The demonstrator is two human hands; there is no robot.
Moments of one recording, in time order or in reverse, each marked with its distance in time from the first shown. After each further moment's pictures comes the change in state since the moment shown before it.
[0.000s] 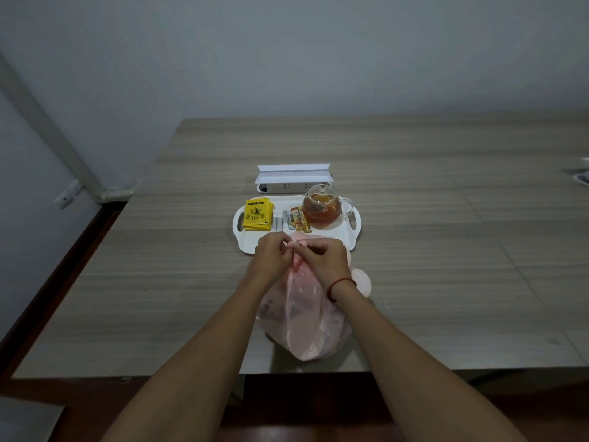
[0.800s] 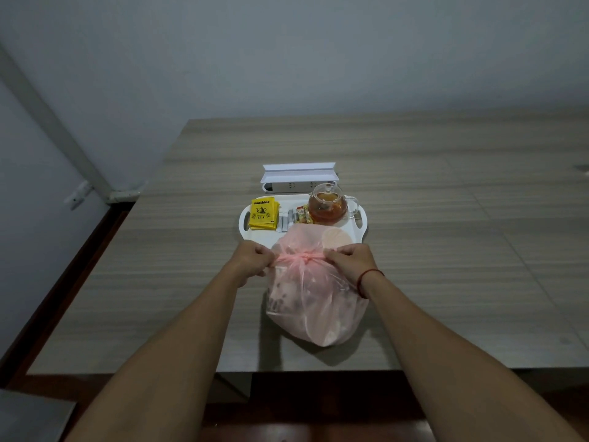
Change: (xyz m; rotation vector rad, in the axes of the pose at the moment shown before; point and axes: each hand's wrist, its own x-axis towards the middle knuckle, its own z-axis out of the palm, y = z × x) left_hand 0.003 -0.029 -0.038 -0.315 -0.240 -0.492; right_hand 0.016 0.030 -0.034 -0.110 0.075 0.416
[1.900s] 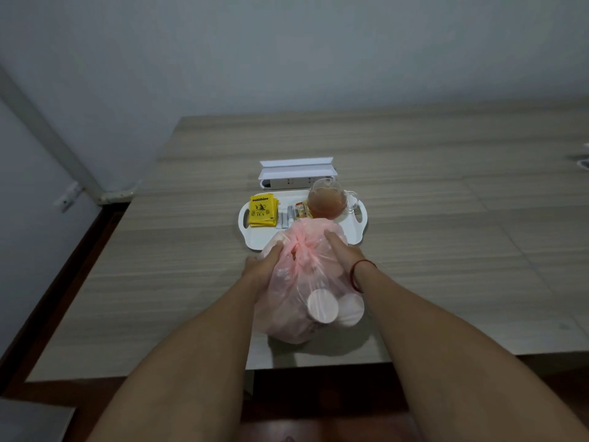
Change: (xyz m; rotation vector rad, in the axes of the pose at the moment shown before) left_hand -0.007 -0.026 0.018 -0.317 0.053 -0.233; right_hand -0.022 -0.028 0.016 0.064 -0.078 0.310
